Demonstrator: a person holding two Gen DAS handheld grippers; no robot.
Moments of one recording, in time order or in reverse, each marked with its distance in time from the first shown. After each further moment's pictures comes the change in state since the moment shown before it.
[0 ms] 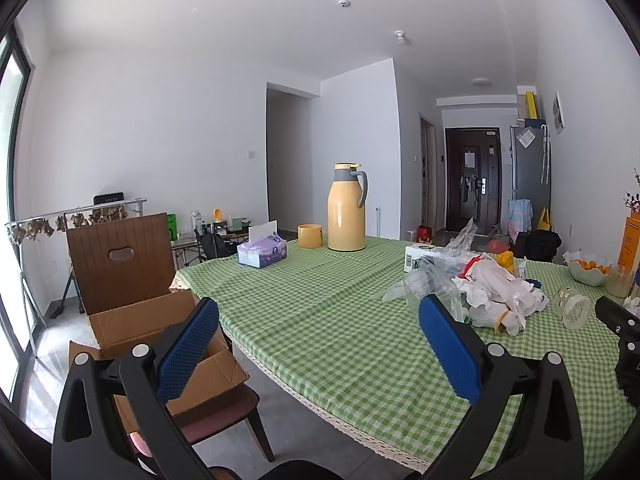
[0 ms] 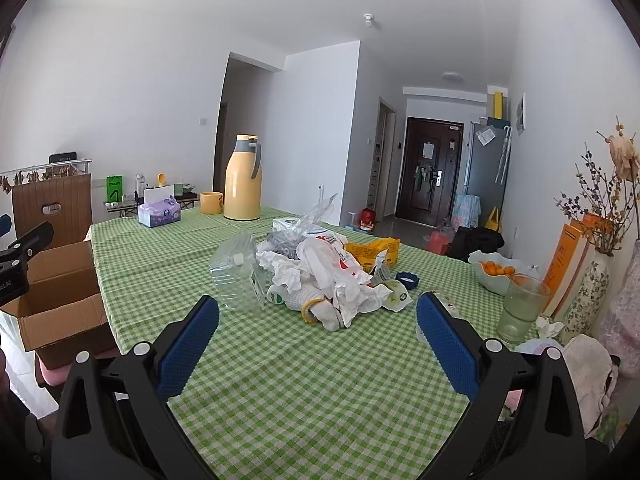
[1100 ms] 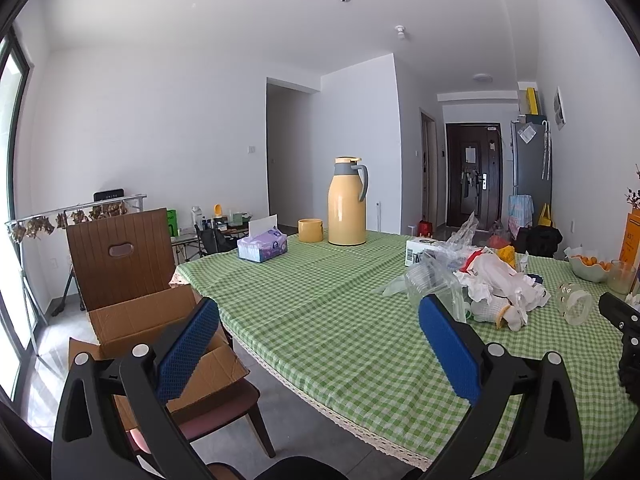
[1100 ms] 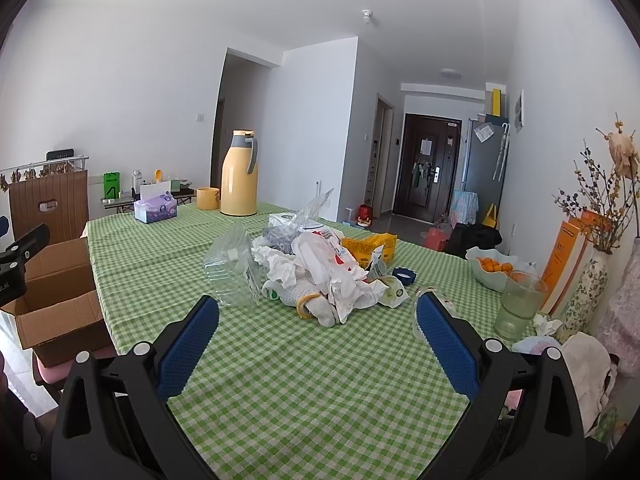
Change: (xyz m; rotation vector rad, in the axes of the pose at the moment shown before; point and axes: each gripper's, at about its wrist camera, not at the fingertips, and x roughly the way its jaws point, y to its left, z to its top) left arm 0.004 -0.001 -0.004 0.004 0.021 0.005; right arm 0.003 -0.004 -0.002 0.005 0.010 -0.010
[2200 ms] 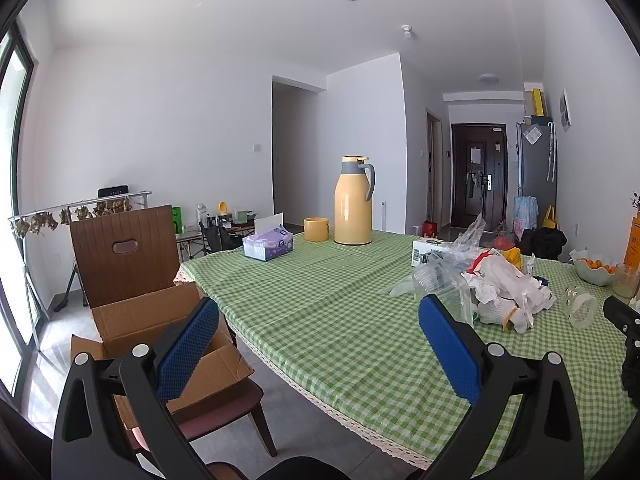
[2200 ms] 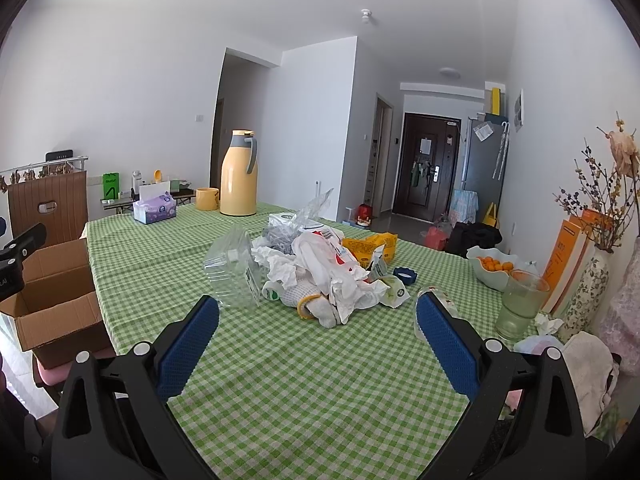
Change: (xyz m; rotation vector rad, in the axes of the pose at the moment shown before) left arm 0.005 0.005 0.001 -0.012 0.006 0.016; right arm 0.003 0.000 0.001 0.004 0.006 0.001
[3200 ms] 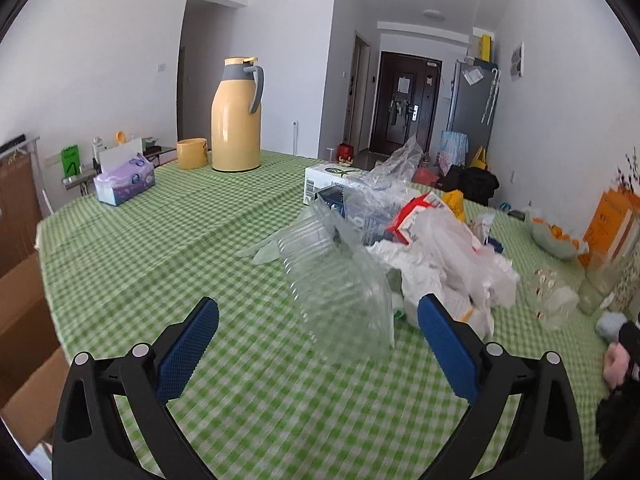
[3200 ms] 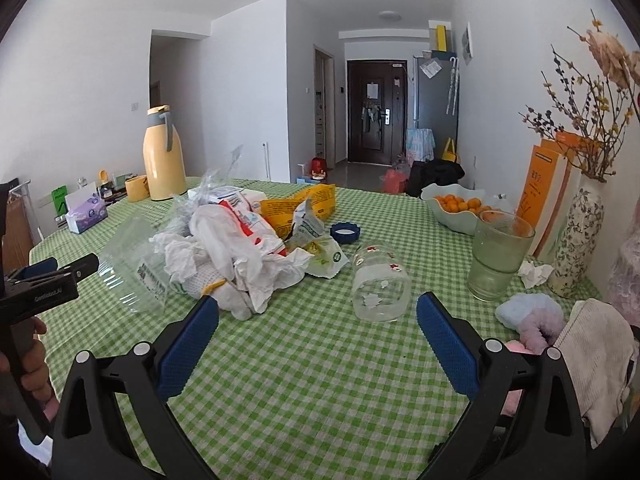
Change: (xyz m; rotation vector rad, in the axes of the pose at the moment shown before) left arm 0.215 -0.137 0.001 -0.023 0.326 -0.353; right arm 0.090 -0.101 -0.008 0.222 0.168 -0.160
